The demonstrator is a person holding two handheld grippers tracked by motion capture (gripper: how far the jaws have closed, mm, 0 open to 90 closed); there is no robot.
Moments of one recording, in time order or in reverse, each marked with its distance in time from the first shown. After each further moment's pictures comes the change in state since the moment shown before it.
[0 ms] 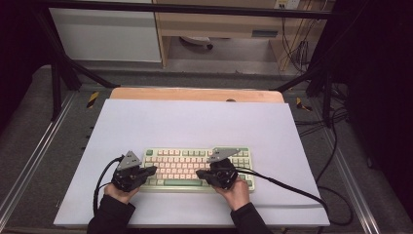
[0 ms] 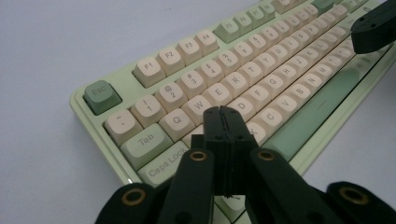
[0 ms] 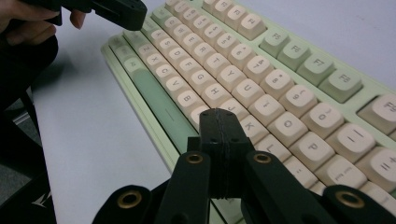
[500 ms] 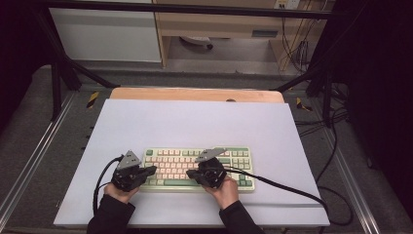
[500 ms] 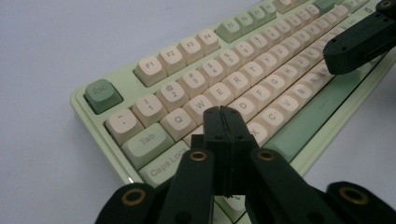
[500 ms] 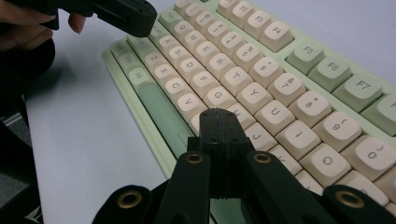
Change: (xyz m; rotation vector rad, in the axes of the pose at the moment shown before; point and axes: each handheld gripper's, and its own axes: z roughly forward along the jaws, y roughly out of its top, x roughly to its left) left arm 0.000 0.000 0.001 0.001 -0.003 -0.003; right arm 0.010 0.011 0.026 0.016 -0.001 -0.010
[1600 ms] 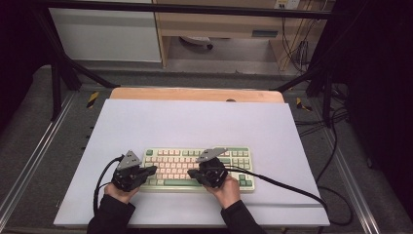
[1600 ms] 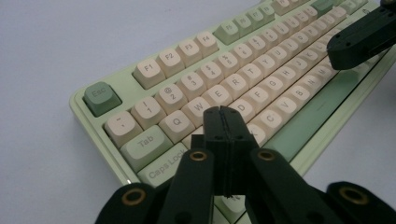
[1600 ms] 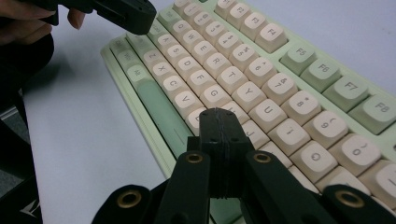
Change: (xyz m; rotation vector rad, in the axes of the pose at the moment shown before) left arm -0.001 0.001 -0.001 -0.005 0.001 0.001; right arm -0.001 0.001 -0.008 0.004 -0.011 -0.030
